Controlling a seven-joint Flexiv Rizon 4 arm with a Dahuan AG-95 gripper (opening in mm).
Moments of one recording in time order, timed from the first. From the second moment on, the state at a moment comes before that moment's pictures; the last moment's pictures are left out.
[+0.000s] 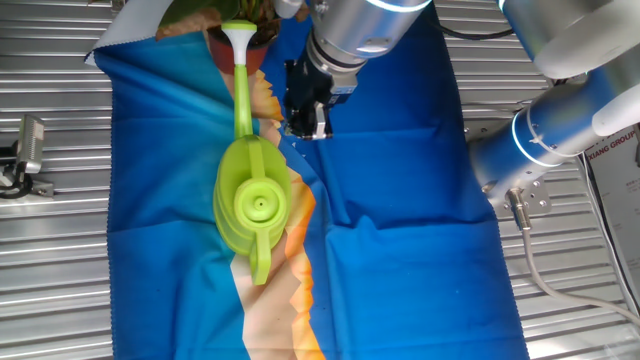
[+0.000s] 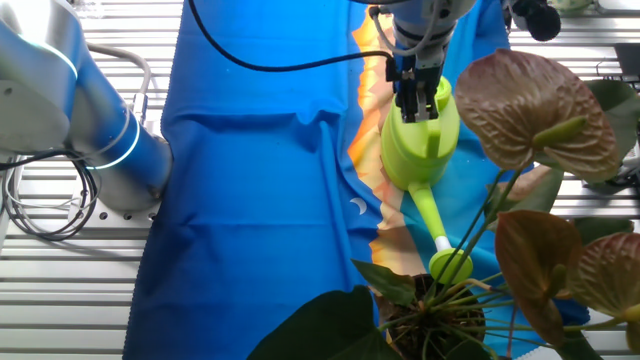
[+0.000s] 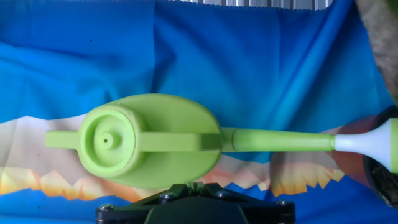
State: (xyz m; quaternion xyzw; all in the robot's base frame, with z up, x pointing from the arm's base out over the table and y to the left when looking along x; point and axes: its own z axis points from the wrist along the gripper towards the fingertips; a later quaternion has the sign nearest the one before) arm 0.492 0.003 0.222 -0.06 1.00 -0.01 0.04
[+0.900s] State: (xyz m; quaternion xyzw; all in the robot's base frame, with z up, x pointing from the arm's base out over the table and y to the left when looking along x) arm 0.509 0.018 0.236 -0.08 1.00 0.00 0.04
